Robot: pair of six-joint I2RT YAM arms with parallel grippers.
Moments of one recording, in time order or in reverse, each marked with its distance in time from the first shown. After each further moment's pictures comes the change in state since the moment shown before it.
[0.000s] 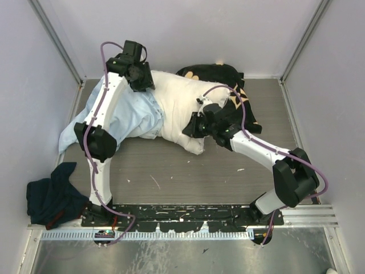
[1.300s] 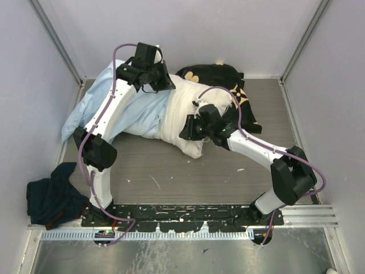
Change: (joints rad) left arm -0.146 -0.083 -0.113 0.198 0.180 -0.091; right arm 0.029 0.032 0.035 -0.052 -0.005 -0.006
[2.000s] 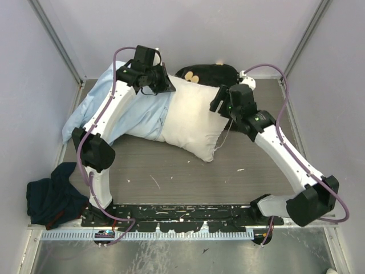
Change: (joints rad) left arm 0.008 -0.026 -0.109 0.065 0.051 -0.007; right arm -0.153 -0.267 0.215 -0.374 0.440 0.046
